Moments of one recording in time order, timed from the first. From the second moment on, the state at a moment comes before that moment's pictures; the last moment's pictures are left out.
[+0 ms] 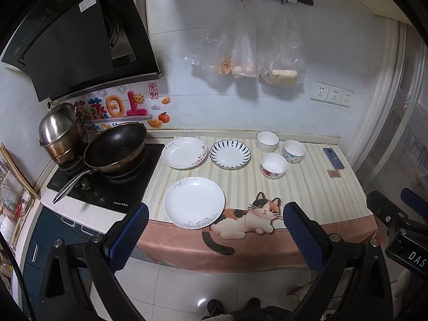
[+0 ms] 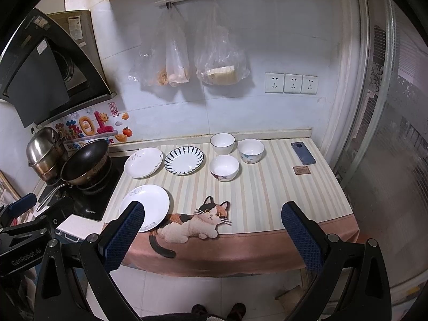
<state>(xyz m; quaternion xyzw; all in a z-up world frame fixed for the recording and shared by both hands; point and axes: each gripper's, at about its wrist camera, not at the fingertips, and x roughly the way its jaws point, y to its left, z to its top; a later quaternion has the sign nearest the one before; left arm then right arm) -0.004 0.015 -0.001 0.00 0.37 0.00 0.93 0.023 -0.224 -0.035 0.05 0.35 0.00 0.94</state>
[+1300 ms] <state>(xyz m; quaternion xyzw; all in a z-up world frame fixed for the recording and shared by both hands) -0.007 0.017 -0.005 0.00 0.37 0.00 0.93 0.022 -0.223 -0.036 0.05 0.35 0.00 0.93</state>
